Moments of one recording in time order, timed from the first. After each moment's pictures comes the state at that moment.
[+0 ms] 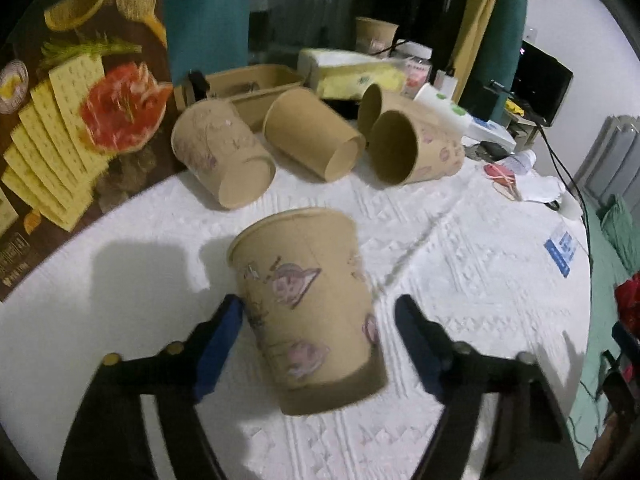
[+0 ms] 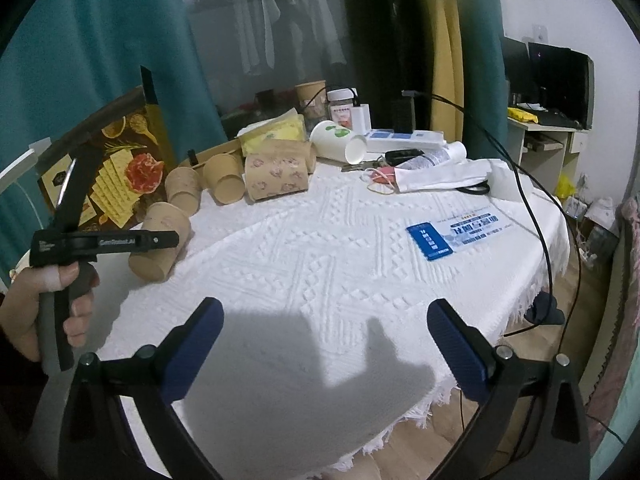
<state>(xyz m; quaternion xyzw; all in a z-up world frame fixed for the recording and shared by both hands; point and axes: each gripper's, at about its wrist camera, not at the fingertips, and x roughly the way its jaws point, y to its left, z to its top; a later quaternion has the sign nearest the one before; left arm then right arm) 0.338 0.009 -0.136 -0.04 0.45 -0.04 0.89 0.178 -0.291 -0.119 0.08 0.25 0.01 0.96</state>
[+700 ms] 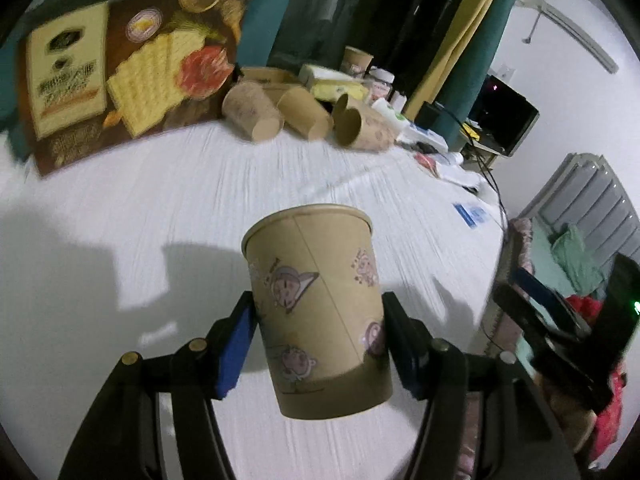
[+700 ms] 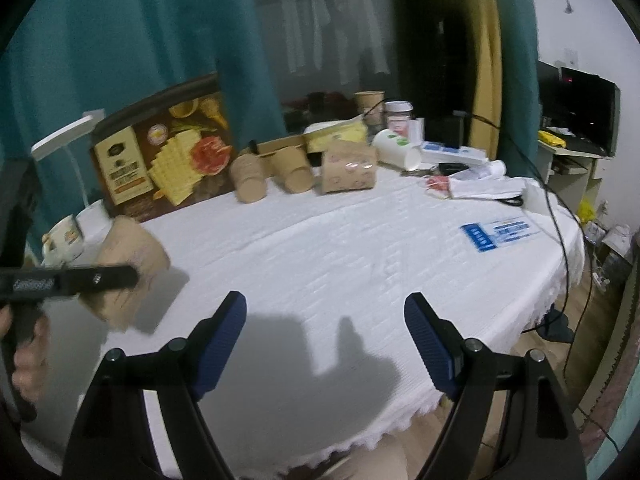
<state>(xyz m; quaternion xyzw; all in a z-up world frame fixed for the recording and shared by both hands) 0.147 0.035 -0.097 -0.14 0.43 -0.08 0.89 0.113 -0.210 -0.107 0.04 0.24 0.07 0.97</state>
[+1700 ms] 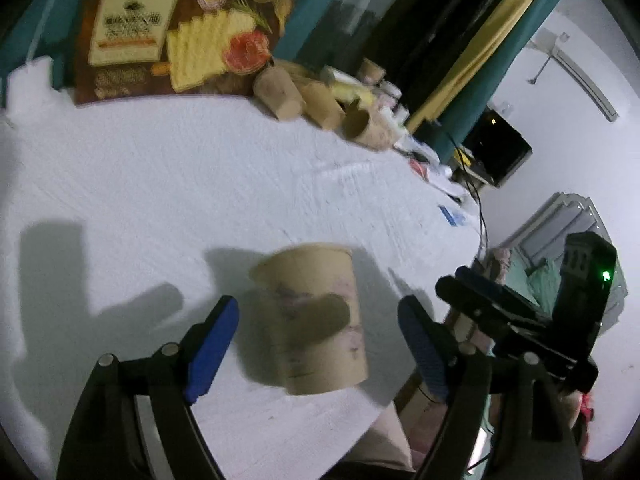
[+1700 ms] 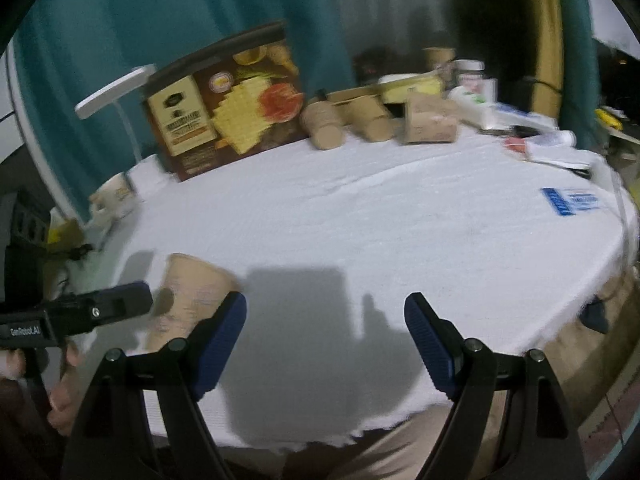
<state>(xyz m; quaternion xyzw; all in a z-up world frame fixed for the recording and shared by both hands) 0.077 0.067 -0.107 -0.21 0.40 -0.07 0.89 0.119 -0.152 -0.112 0.04 0.33 0.19 0.93</state>
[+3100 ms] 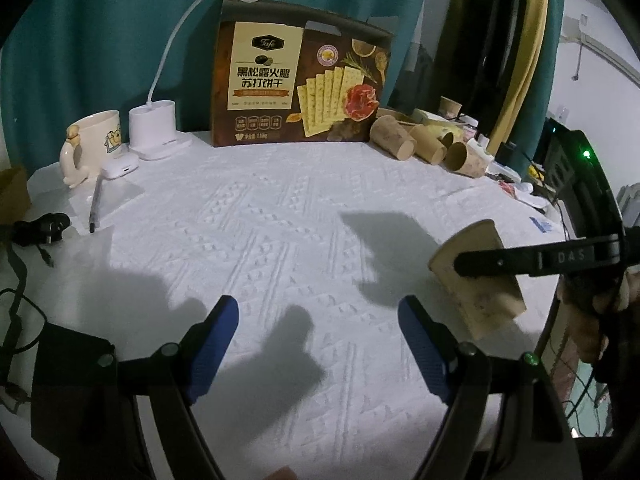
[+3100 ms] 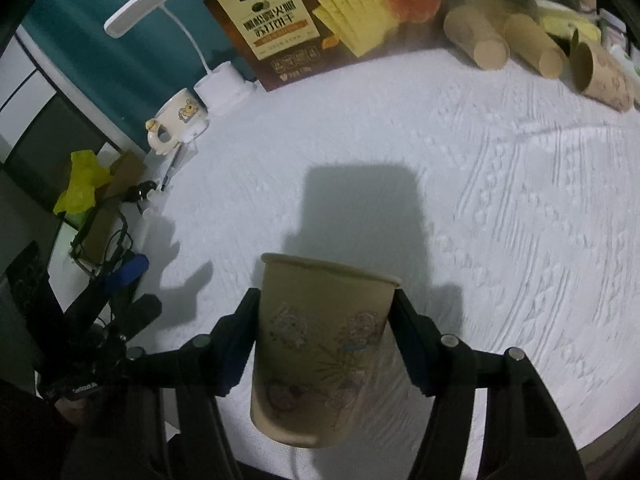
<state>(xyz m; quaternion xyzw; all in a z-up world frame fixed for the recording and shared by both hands) 0.003 0.152 -0.116 -0.12 0.35 0.07 0.93 0.183 -0.019 -0.122 0.01 0.46 0.31 0.83</state>
